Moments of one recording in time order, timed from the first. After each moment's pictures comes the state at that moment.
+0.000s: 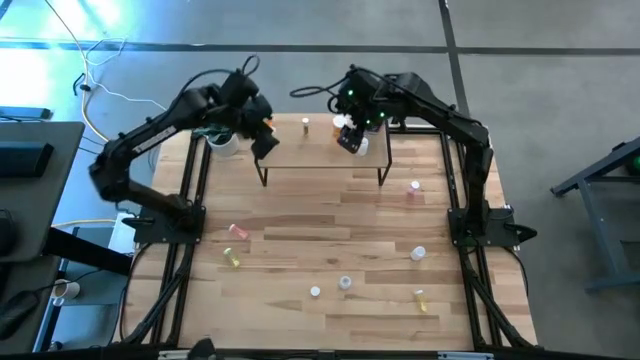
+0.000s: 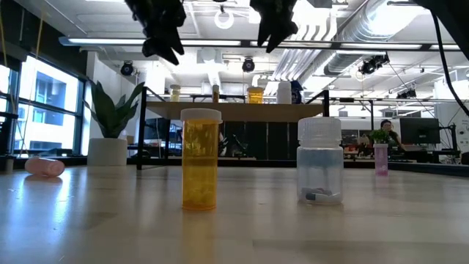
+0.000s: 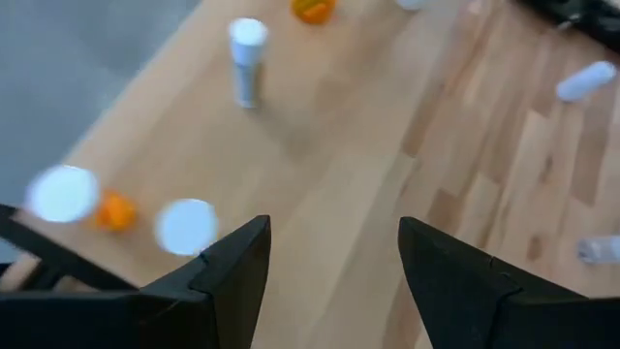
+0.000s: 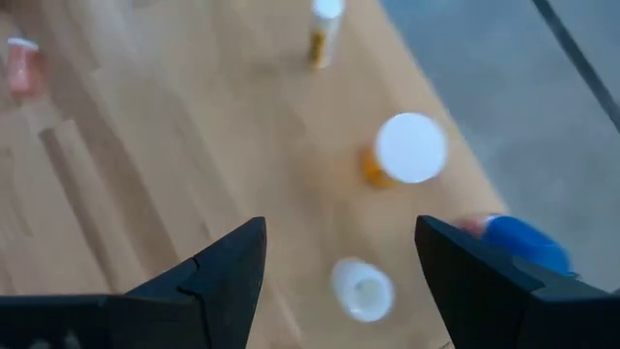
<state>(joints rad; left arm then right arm) 0.78 1.38 1.44 -0.99 0.24 0.04 -0.39 1.95 2.35 -1.44 0.10 0.05</state>
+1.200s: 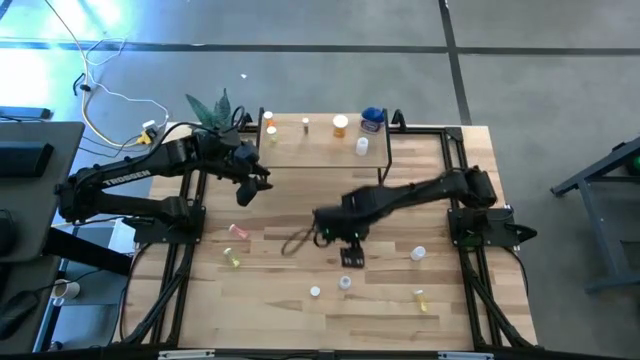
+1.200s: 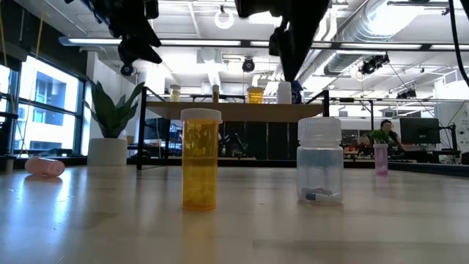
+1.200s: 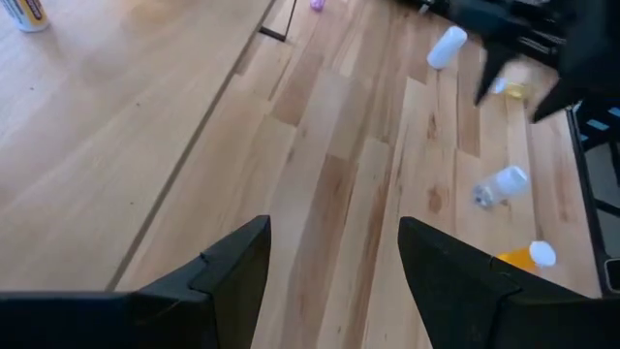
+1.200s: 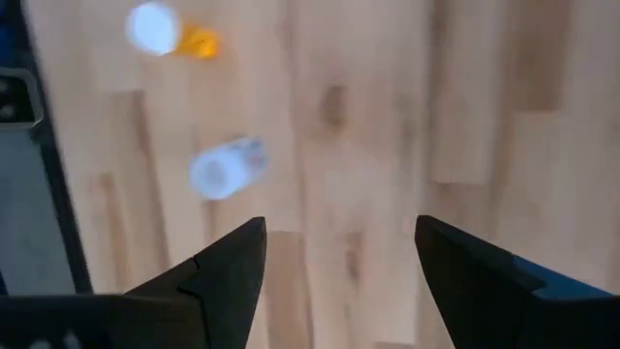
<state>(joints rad) 0.50 0.99 0.91 -0.65 0.26 -0.12 0.17 1.95 1.79 -1.22 -0.17 0.21</state>
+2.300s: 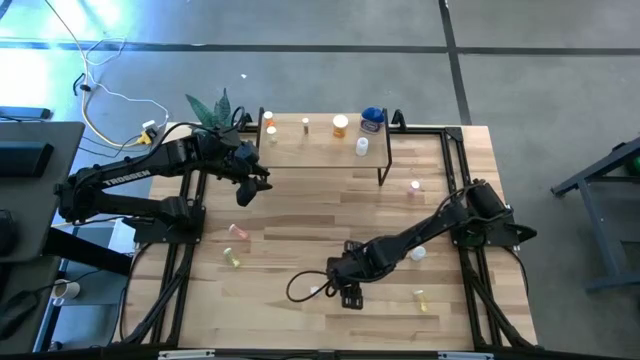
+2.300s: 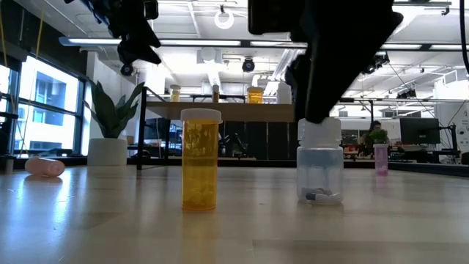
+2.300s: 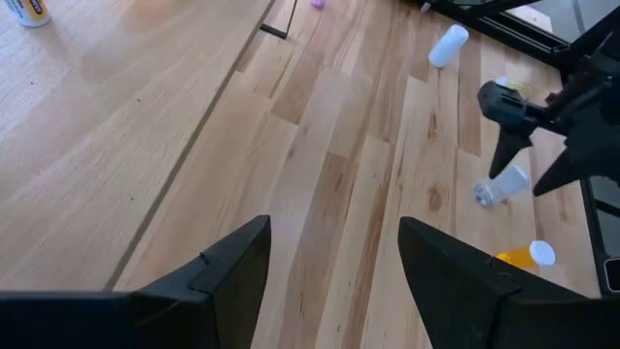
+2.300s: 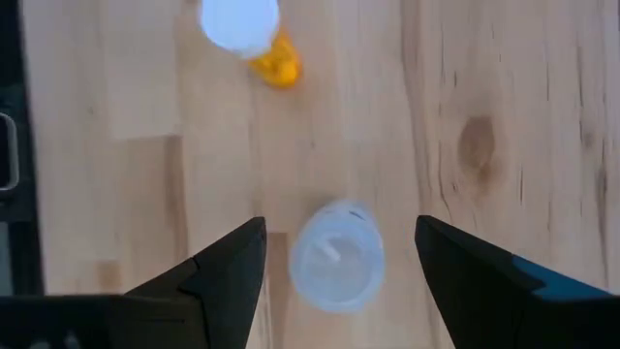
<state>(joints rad) 0.50 0.99 0.91 -0.66 0.26 -0.13 0.42 1.95 1.42 -0.65 0.02 0.49</state>
